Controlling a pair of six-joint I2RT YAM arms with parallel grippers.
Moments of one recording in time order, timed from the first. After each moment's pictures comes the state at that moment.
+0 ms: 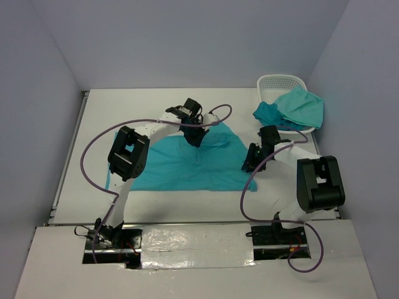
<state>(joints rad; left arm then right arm) -0.54 2.24 1.81 -0.66 0.36 0.40 0.10 1.55 0.79 -0.41 -0.28 0.44</state>
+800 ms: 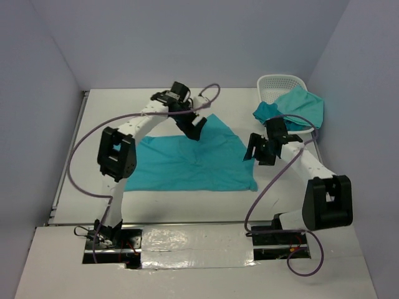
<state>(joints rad) -0.47 2.19 1.93 -0.81 0.43 0.35 0.10 1.40 0.88 -0.58 -0.17 0.36</state>
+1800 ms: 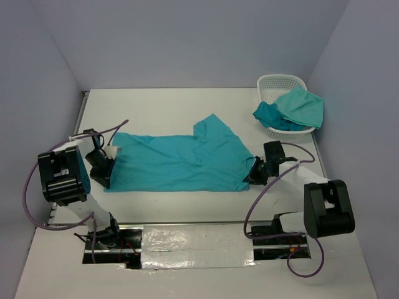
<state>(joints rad) 0.31 1.71 0.99 -0.93 0.09 0.47 0.11 1.32 0.55 -0.38 -0.31 0.62</state>
